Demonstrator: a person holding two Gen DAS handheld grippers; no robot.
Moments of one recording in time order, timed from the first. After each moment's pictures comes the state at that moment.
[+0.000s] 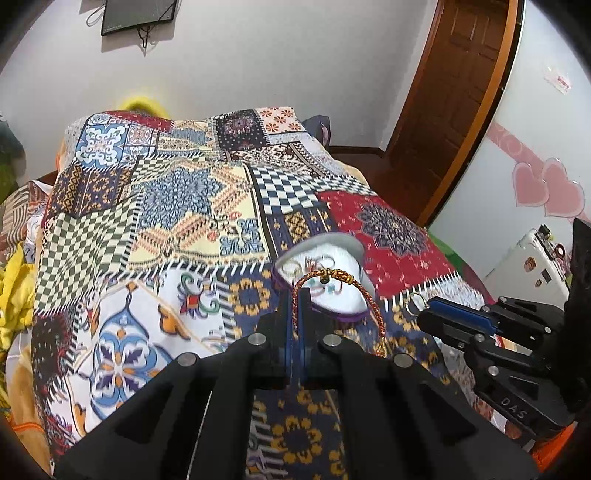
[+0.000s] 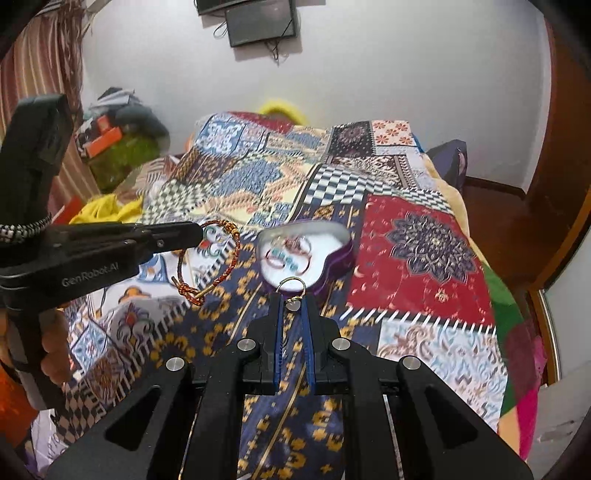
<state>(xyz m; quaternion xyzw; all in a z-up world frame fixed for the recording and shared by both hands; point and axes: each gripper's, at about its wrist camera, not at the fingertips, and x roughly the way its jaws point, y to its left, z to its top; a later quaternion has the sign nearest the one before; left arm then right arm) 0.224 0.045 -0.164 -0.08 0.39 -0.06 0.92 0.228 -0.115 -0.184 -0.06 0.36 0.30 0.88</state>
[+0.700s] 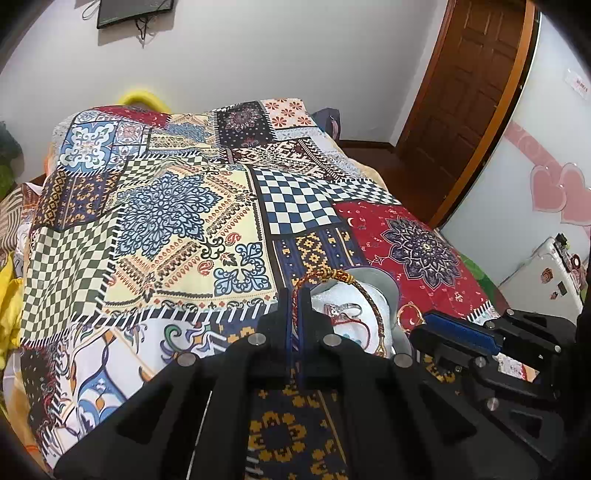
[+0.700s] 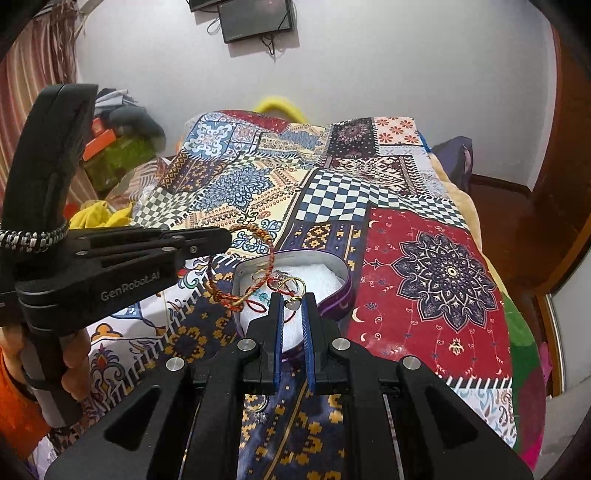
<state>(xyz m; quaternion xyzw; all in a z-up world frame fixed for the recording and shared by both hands) 0.293 0.047 -0.187 -0.08 0.41 -0.05 0.91 0.277 -0.095 -0.196 -0.06 0.37 0.31 0.88</state>
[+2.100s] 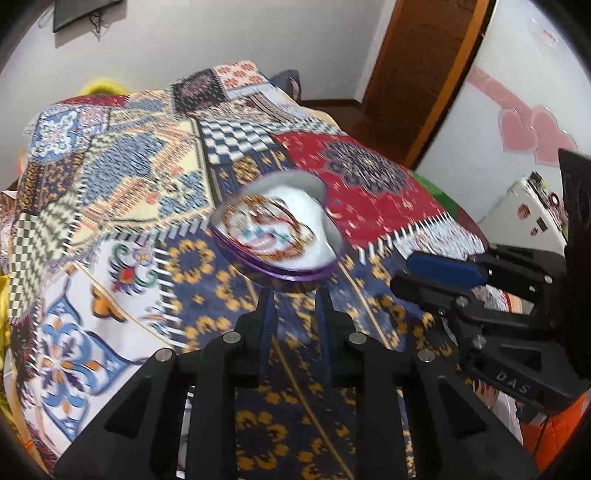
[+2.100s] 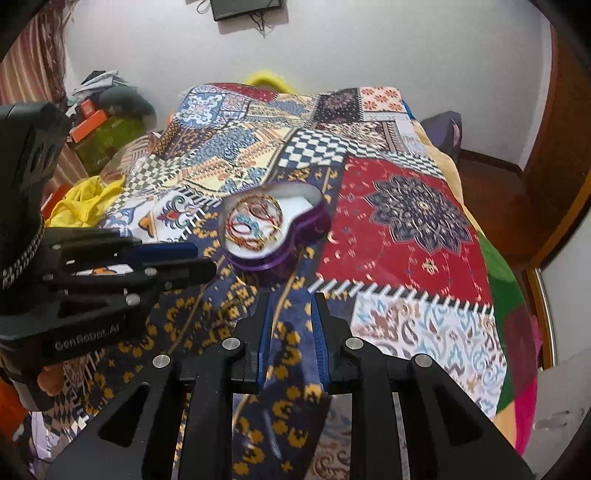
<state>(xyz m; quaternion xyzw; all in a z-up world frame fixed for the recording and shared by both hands) 0.238 0.000 -0.206 -0.04 0.47 -0.12 0.87 0.250 -0.131 -0.211 -0.08 0.42 0.28 0.86</state>
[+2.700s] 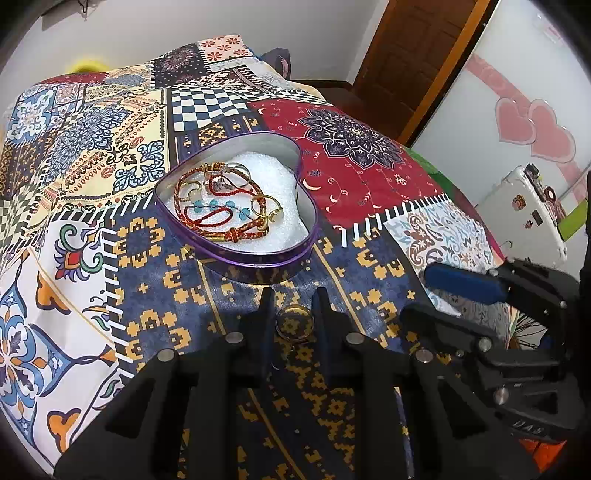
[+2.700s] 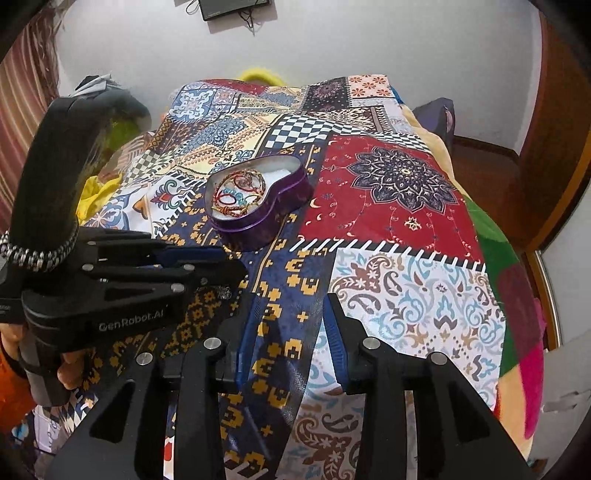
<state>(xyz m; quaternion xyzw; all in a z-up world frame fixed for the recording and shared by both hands) 0.253 -0.018 -0.234 -0.05 0.50 -0.14 0.86 0.237 -0.150 -0.224 -0.06 0.43 0.28 0.86</state>
